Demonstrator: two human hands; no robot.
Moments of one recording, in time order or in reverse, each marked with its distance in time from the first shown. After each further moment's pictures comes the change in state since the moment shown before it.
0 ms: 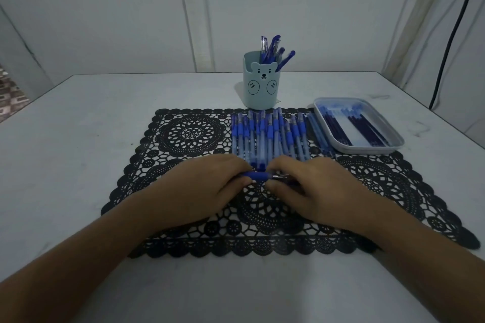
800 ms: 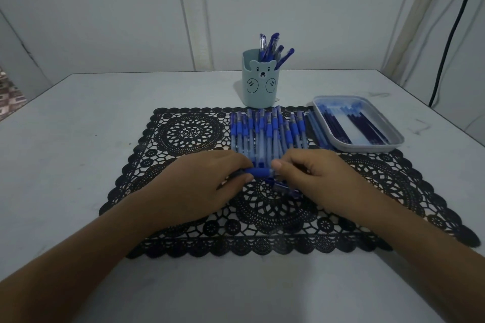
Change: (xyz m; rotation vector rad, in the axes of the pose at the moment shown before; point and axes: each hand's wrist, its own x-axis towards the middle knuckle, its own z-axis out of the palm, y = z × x) left_hand -0.001 0.001 -0.003 0.008 0.059 0.006; right_hand 0.002 -0.004 -0.007 0.429 0.020 0.330
